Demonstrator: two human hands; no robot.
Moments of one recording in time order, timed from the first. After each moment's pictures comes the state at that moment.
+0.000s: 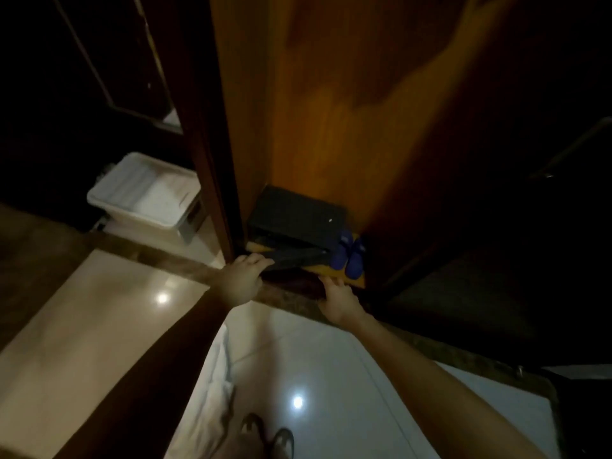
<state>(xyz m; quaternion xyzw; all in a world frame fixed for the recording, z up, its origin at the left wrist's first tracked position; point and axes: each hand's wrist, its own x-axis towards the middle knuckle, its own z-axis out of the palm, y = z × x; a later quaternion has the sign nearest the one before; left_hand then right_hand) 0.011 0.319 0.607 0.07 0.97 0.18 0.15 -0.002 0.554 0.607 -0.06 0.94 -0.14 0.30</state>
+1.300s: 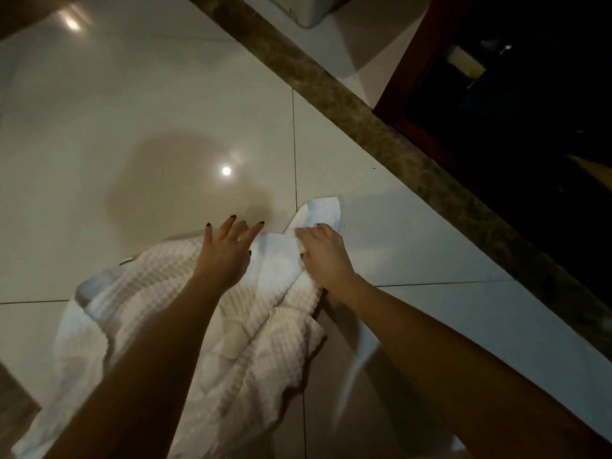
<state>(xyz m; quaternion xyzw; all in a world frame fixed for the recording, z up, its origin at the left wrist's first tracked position) 0.195 0.098 -0.156 -0.20 0.96 0.08 0.15 0.063 0.262 -0.151 -0.41 0.87 -0.07 0.25</state>
